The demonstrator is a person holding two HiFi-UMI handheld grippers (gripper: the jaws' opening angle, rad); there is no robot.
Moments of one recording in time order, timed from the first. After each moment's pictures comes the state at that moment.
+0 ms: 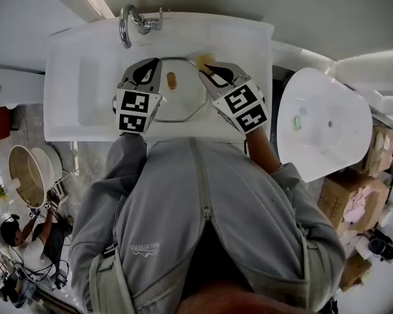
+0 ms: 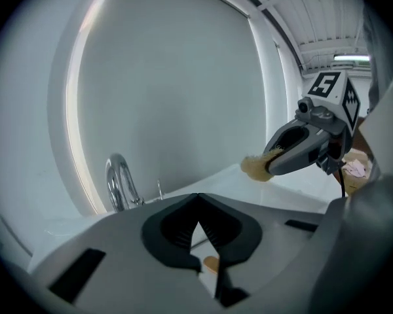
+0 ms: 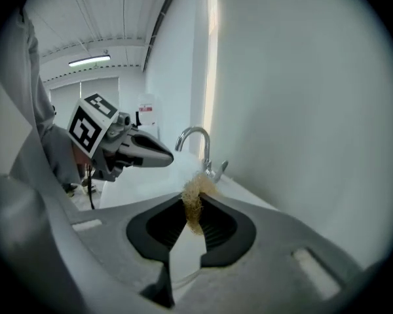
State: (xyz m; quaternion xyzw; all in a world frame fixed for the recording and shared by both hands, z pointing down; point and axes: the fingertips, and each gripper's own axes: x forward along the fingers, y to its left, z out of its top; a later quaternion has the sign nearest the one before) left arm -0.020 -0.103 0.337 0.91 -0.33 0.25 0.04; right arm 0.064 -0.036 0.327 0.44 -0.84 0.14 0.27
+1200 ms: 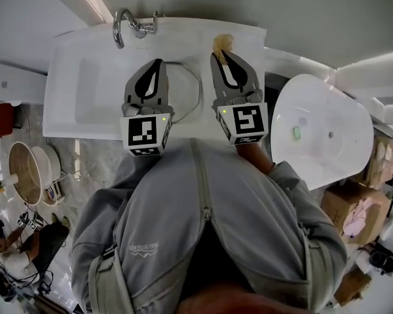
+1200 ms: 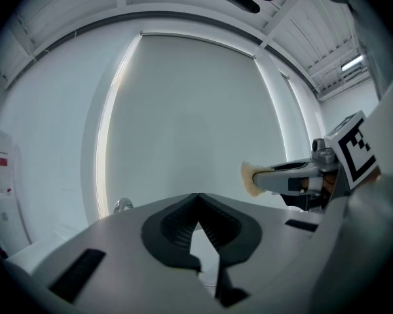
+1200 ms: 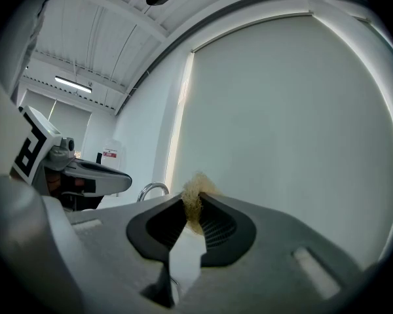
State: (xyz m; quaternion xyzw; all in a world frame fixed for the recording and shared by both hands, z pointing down) left arm 0.017 -0.045 0.241 0.89 -0.45 0.06 -0.01; right arm 0.134 -0.020 0.238 0.62 -0.79 -0.02 0.05
